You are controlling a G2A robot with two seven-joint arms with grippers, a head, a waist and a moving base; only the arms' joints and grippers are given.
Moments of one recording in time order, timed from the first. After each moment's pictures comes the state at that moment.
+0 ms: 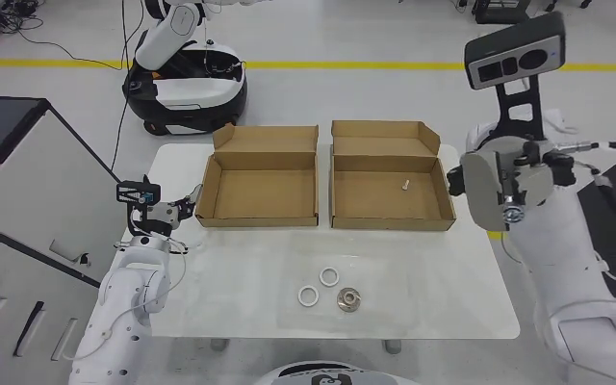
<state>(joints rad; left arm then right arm) 1.73 -1.15 -1.60 -1.80 1.33 0.00 0.00 -0.87 -1.04 1.20 -1.85 1.35 -0.17 1.42</state>
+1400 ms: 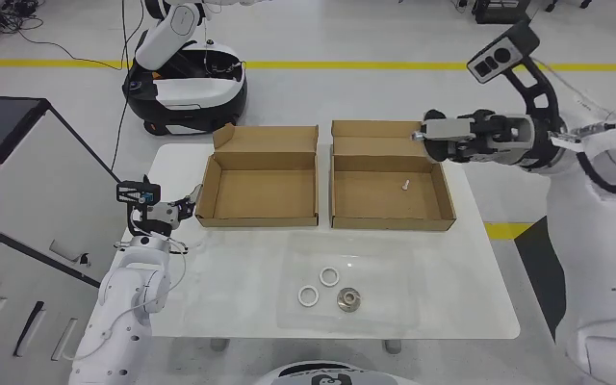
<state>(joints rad) 1.73 -1.15 -1.60 -1.80 1.33 0.00 0.00 -0.99 -0.96 1.55 -1.85 0.70 0.31 1.31</state>
